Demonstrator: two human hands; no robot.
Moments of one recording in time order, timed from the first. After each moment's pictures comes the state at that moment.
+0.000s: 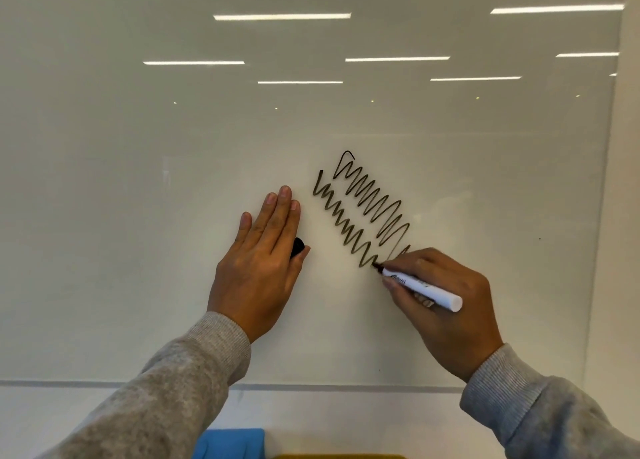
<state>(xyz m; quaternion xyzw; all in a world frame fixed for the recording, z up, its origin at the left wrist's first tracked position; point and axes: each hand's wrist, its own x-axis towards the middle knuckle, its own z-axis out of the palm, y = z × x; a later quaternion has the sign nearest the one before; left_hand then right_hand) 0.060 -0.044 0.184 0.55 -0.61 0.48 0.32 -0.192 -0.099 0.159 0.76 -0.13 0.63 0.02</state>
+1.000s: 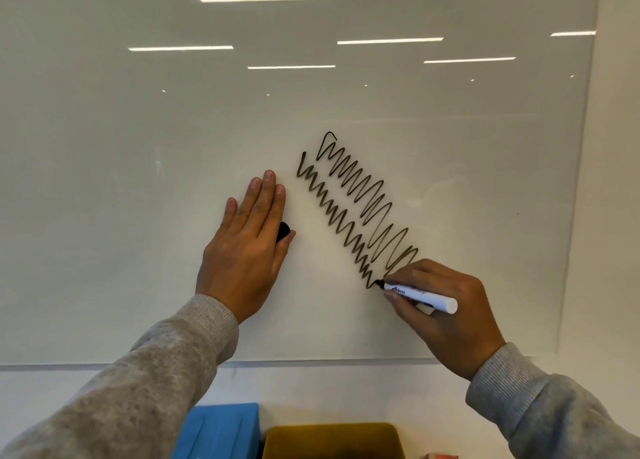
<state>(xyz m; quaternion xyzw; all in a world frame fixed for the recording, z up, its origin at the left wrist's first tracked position) 0.058 -0.041 0.182 0.56 -0.61 0.47 0.30 -0.223 -0.095 0.128 0.80 -0.19 0.57 0.03</state>
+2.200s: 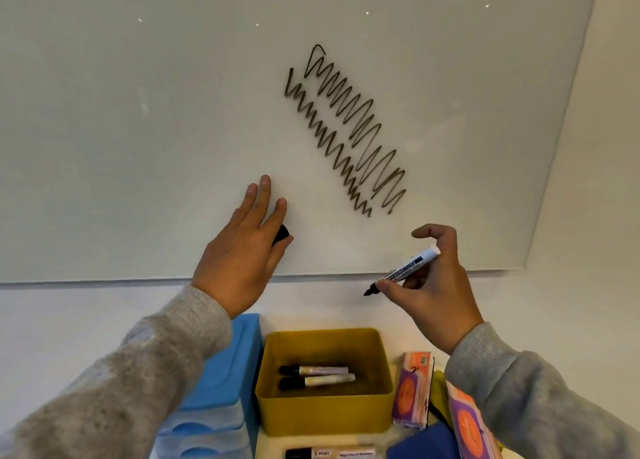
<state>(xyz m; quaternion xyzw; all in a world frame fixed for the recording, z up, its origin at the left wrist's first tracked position) 0.034 0.015 0.111 0.63 -0.69 0.26 0.25 -0.235 -0.036 0.073 0.71 -0.37 0.52 -0.29</state>
